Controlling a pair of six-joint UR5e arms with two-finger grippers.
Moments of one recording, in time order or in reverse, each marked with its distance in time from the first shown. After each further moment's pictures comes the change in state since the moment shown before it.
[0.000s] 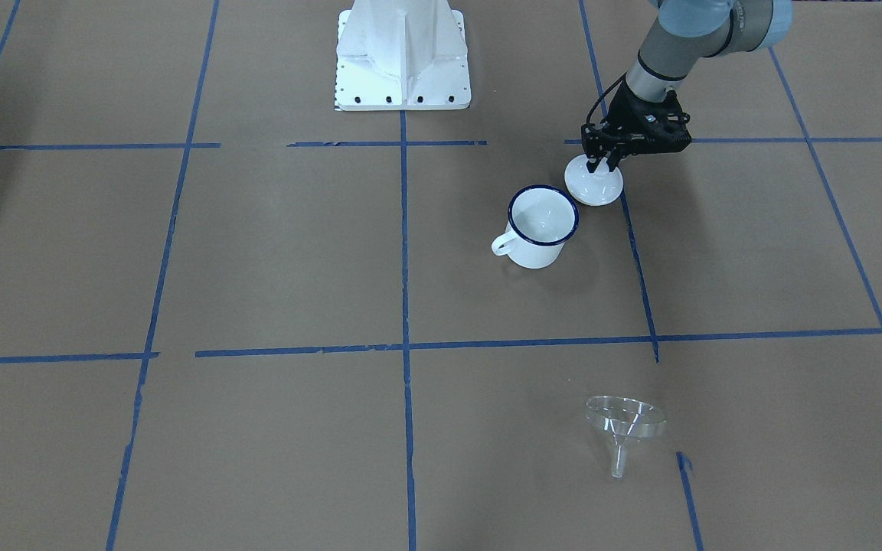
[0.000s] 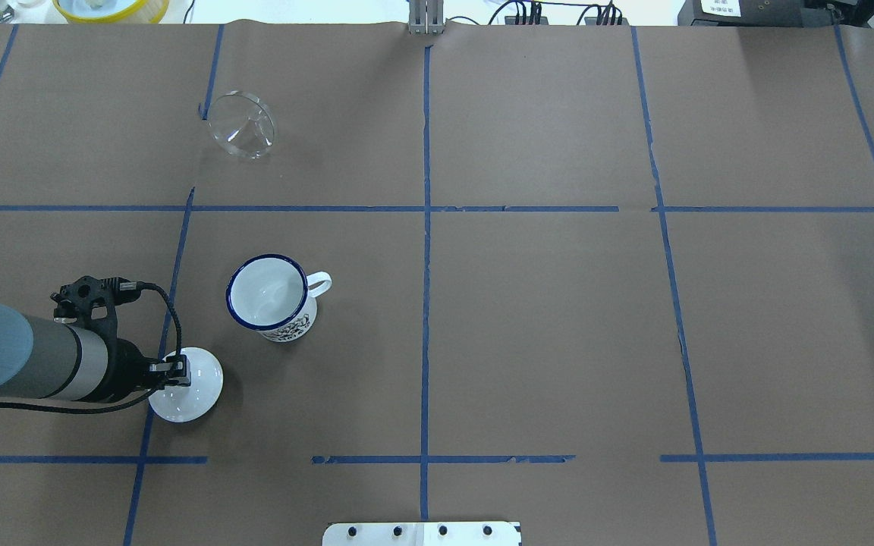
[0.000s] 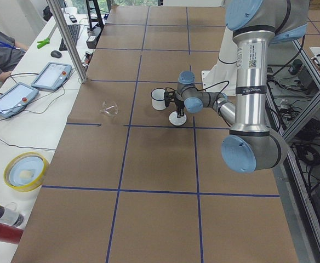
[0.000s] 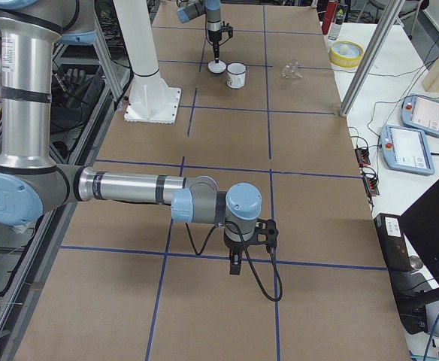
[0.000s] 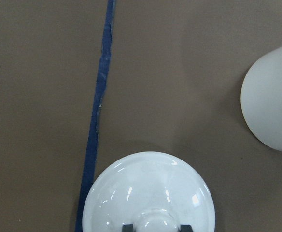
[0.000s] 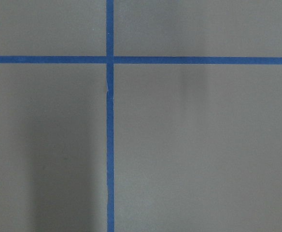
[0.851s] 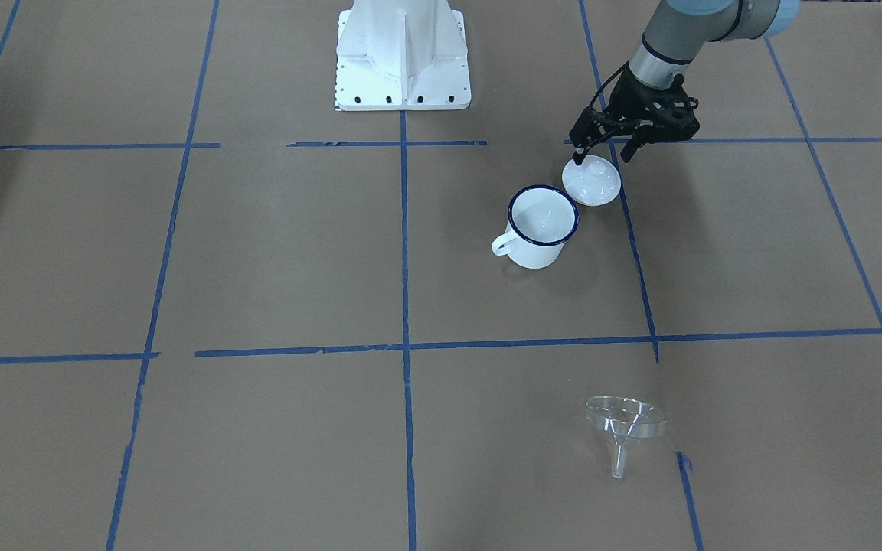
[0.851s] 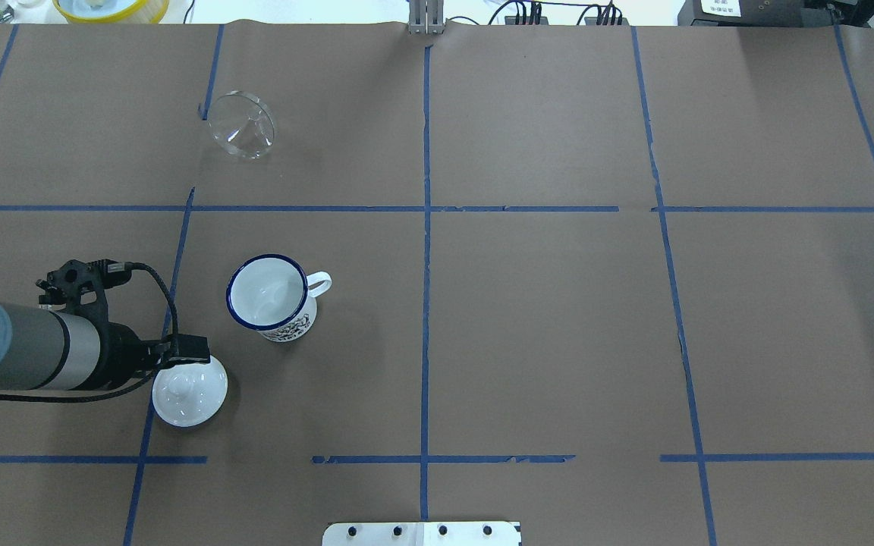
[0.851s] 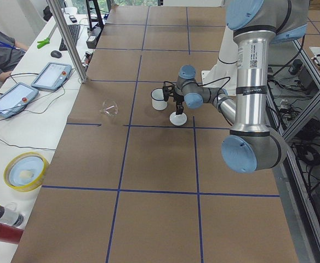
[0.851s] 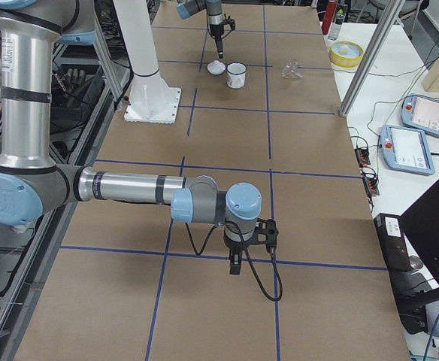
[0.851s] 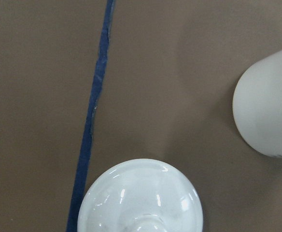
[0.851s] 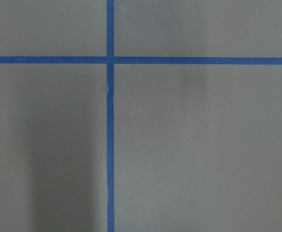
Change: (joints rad) left arm -0.063 -0.017 -0.077 0.000 0.027 -0.075; right arm 0.000 0.000 0.001 0.000 0.000 0.000
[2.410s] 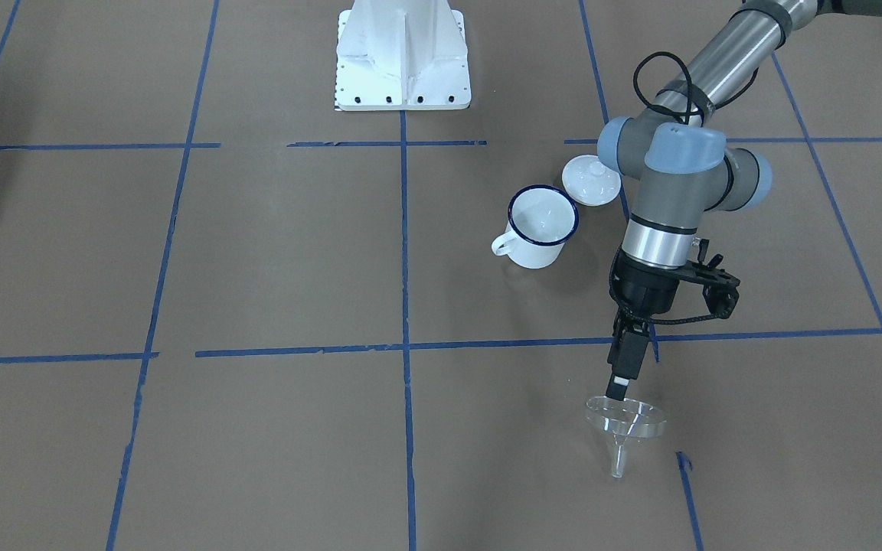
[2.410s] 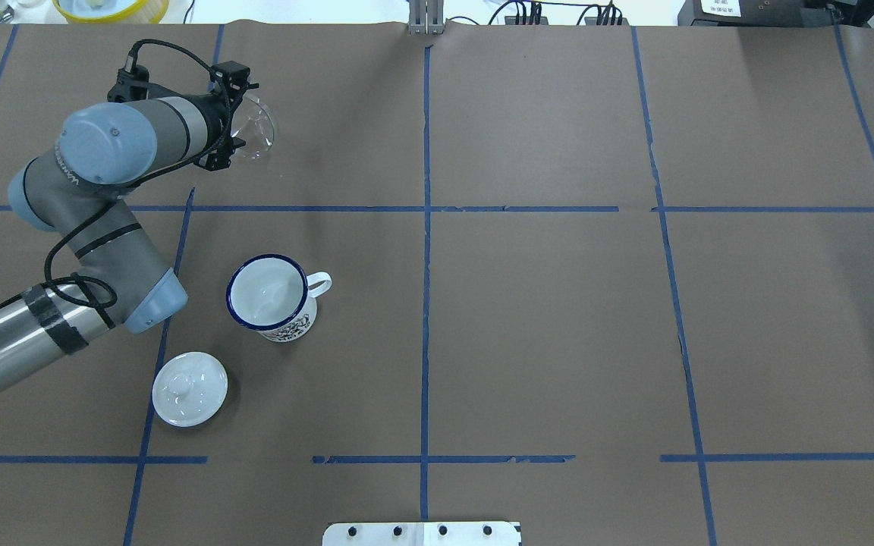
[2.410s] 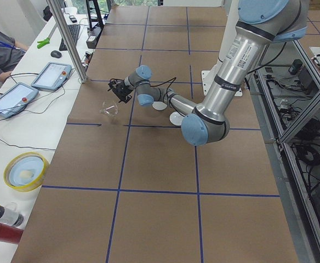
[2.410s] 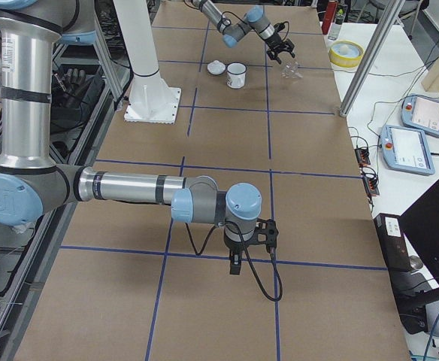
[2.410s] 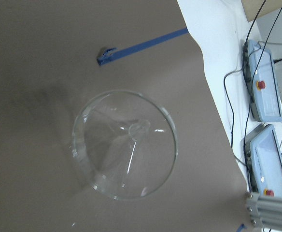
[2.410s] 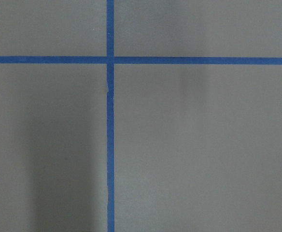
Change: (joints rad) left arm -0.272 -0.565 0.785 -0.417 0.323 -0.753; right arm 0.000 0.000 0.000 0.000 0.000 0.000
